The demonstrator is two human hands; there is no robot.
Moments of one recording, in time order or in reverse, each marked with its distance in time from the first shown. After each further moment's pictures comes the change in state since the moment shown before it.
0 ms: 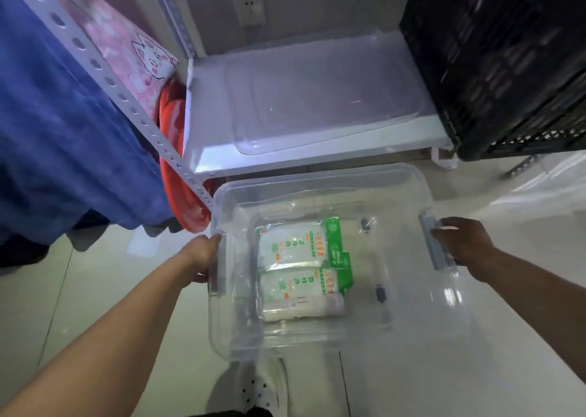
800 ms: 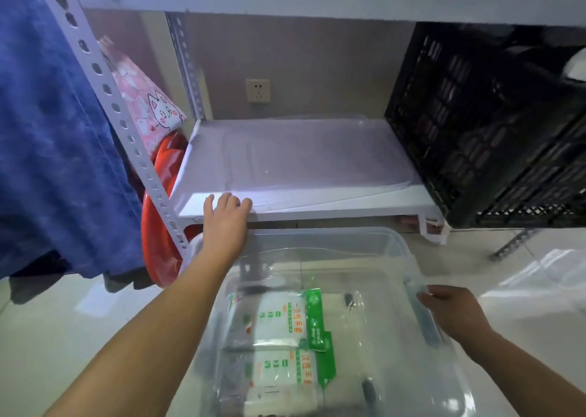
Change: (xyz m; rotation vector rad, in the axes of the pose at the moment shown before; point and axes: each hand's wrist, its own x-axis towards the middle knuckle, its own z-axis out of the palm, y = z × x) left_hand 0.076 0.112 0.044 0.729 0.955 0.908; right_hand 0.024 0.024 0.018 -0.183 0.085 -0.343
